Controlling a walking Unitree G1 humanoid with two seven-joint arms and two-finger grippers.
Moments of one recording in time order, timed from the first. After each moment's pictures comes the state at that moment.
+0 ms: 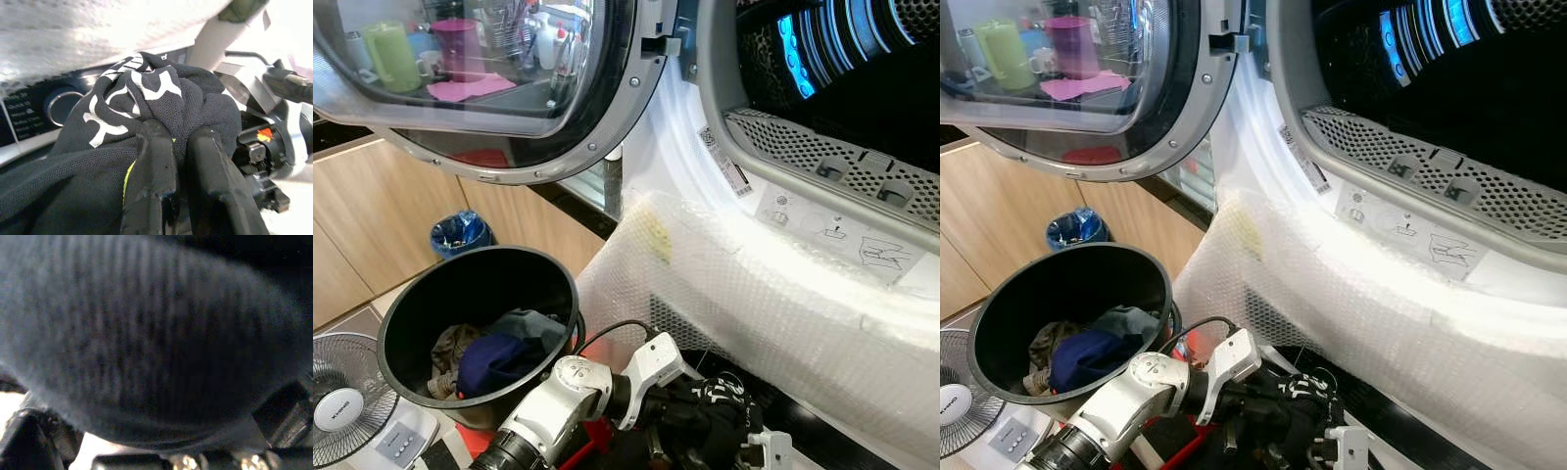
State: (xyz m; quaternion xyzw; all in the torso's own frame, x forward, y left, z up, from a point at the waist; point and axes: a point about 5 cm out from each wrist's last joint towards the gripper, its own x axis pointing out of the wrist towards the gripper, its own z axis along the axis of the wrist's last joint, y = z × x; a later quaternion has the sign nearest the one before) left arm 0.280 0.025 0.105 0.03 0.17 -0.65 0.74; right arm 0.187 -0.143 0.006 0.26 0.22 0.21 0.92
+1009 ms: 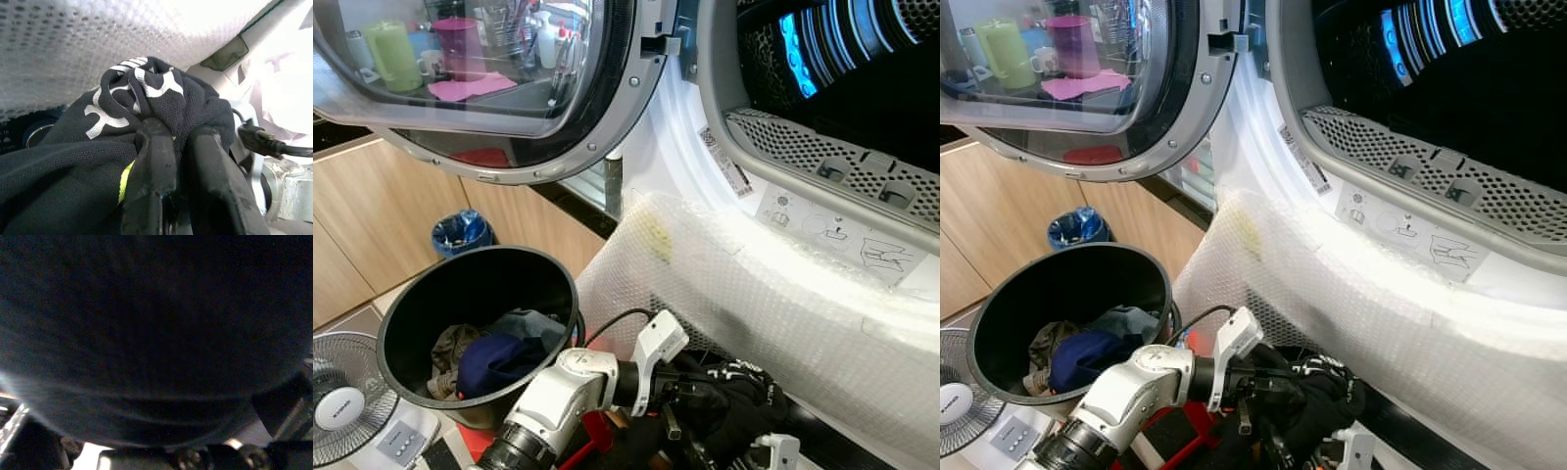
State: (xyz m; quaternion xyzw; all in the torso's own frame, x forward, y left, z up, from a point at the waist) left arm 0.281 0.016 0.127 -0.07 0.17 -0.65 0.74; right arm 0.190 -0.133 0.008 0.35 0.13 0.21 0.90
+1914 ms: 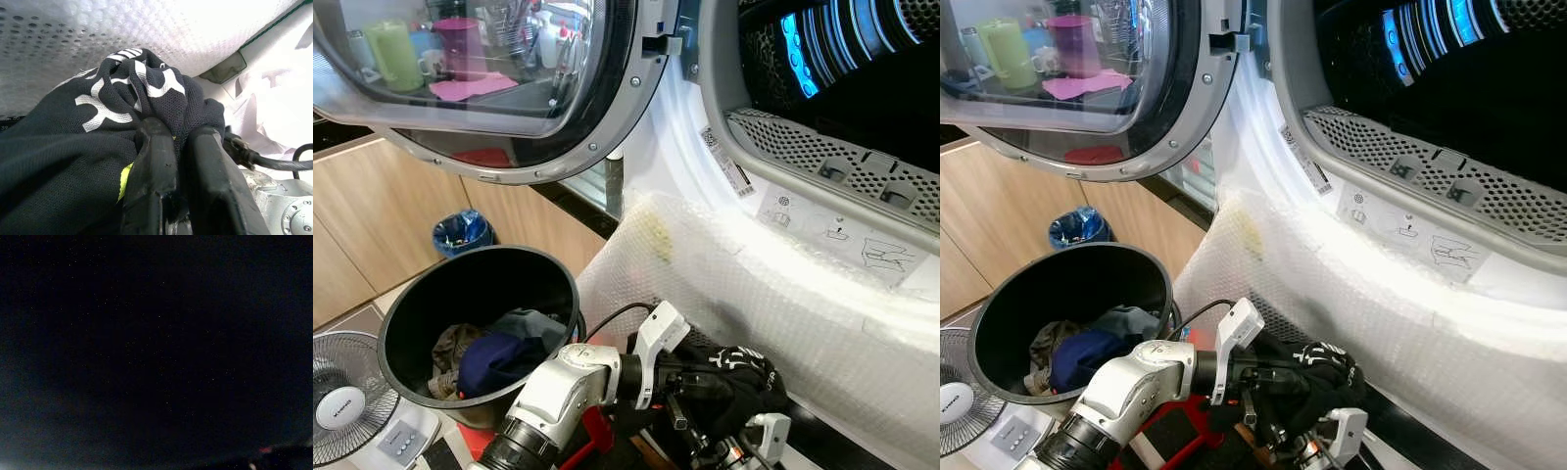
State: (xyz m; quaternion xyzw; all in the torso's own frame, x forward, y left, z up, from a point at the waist) left arm 0.282 0.014 0.135 -0.09 0.17 -0.64 0.74; right arm 0.216 -0.132 0.008 0.32 0.09 0.20 0.92
